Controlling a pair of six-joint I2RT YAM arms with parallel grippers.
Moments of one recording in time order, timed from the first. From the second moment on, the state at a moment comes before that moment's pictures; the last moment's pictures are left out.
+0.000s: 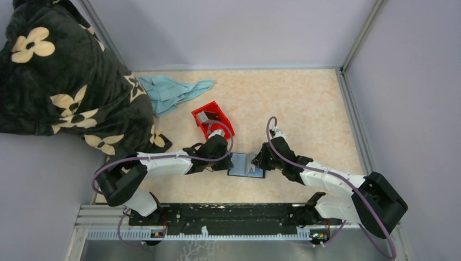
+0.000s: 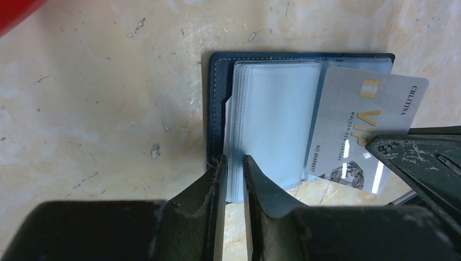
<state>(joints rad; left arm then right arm) -0.93 1.54 0.69 -0.03 -0.09 -0.93 0.74 1.13 0.42 0.01 0.02 0.88</state>
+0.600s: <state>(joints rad) -0.93 1.54 0.68 0.00 -0.09 -0.93 0.74 1.13 0.36 0.10 -0.02 0.93</state>
